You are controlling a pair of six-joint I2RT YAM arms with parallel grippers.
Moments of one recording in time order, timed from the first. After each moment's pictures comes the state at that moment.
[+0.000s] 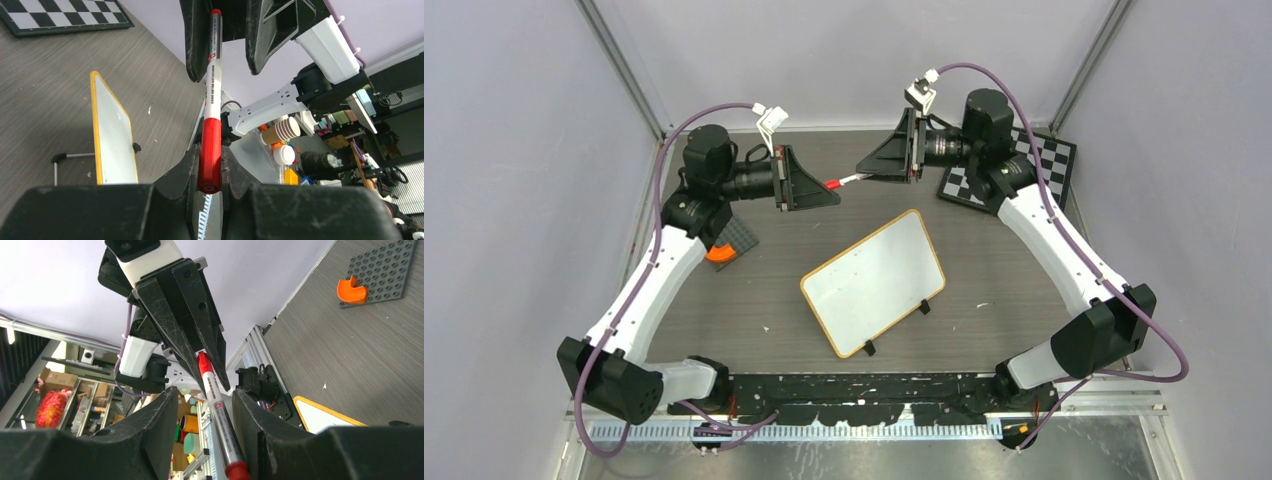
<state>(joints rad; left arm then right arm) -0.35 1.25 1.28 -0.16 1.03 -0.66 0.41 1.47 1.50 -0.11 -1.03 1.00</state>
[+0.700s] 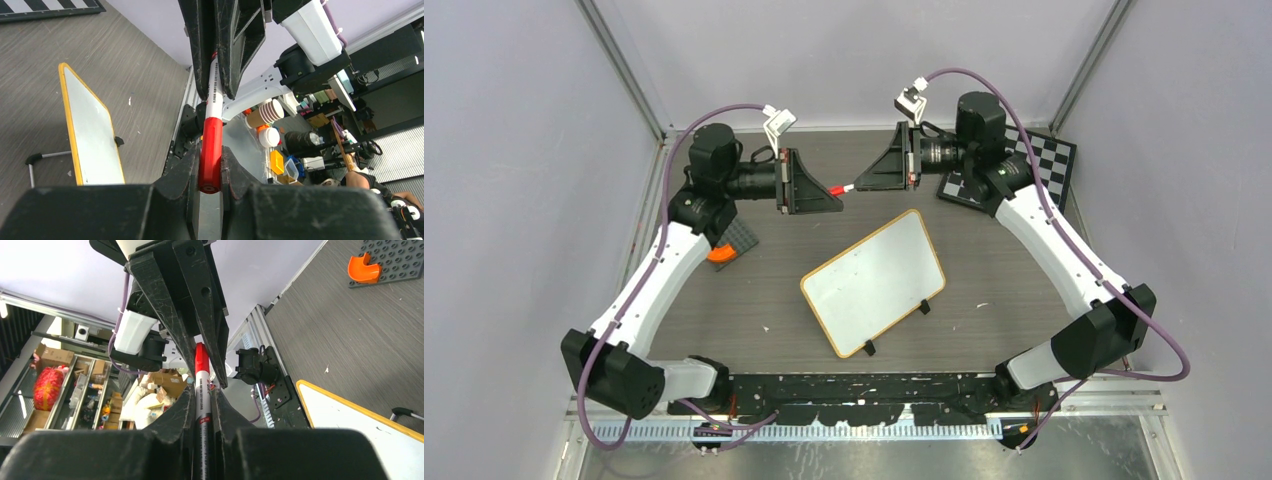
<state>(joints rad) -0.36 1.27 1.28 -0.12 1.13 -0.68 0.44 1.47 1.50 -0.19 -1.08 0.91</state>
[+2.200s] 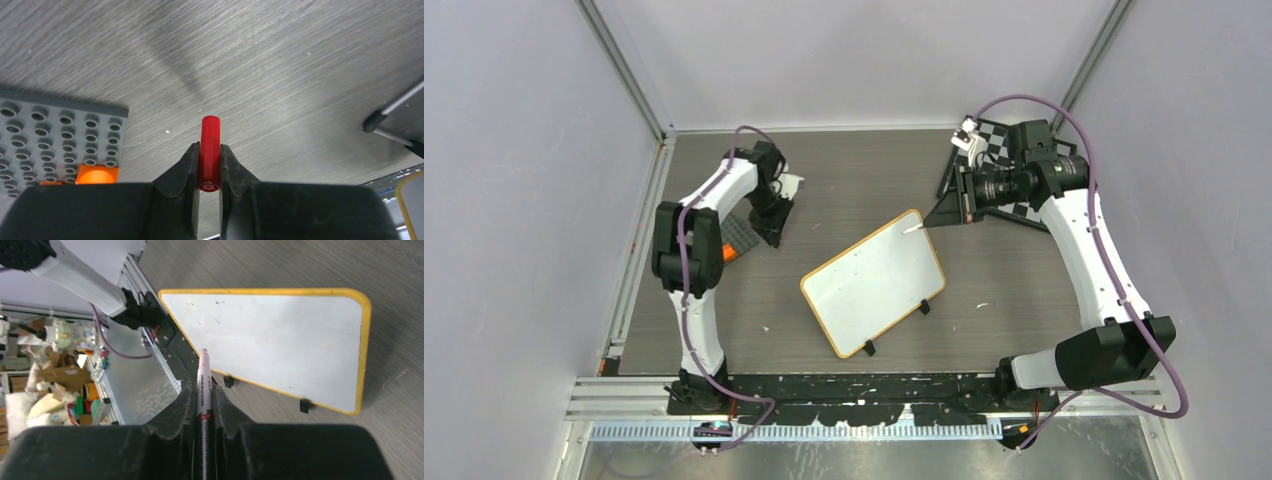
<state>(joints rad) -0.22 2.02 1.63 -1.09 0.19 0.24 0.14 1.39 1.52 -1.08 -0.96 -0.01</state>
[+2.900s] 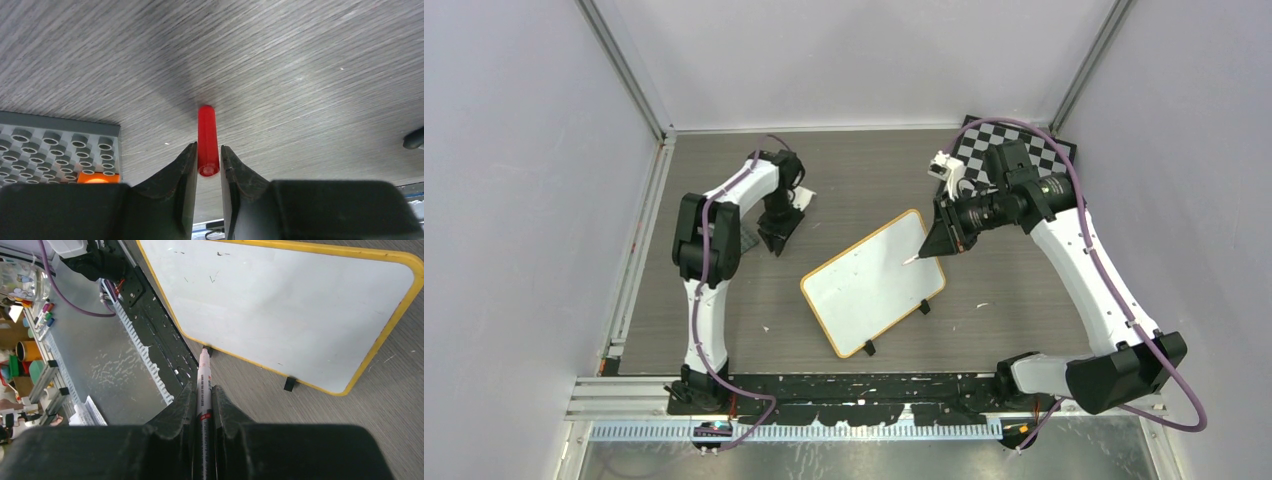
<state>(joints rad) -0.31 2.17 1.73 -1.18 0.03 0.24 0.30 1.29 1.43 -1.16 -0.78 -0.18</state>
